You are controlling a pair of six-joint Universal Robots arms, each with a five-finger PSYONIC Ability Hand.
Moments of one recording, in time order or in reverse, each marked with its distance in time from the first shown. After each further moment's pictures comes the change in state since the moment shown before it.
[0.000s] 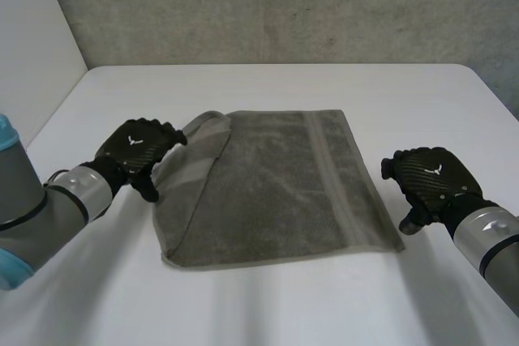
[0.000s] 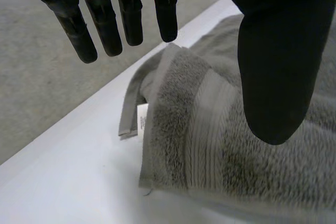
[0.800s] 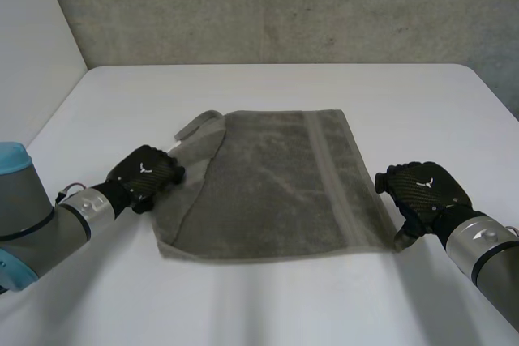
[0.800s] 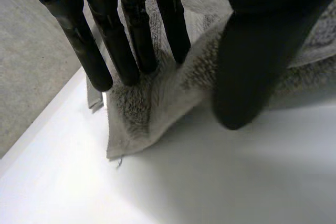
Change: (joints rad) left arm 0.099 -0.233 0.026 0.100 0.206 0.329; right arm 0.005 0.061 0.010 -0.005 -0.006 -0.002; left_hand 0.402 0.415 0.406 0.408 0.404; right_hand -0.009 0.000 -0.005 -0.010 -0.004
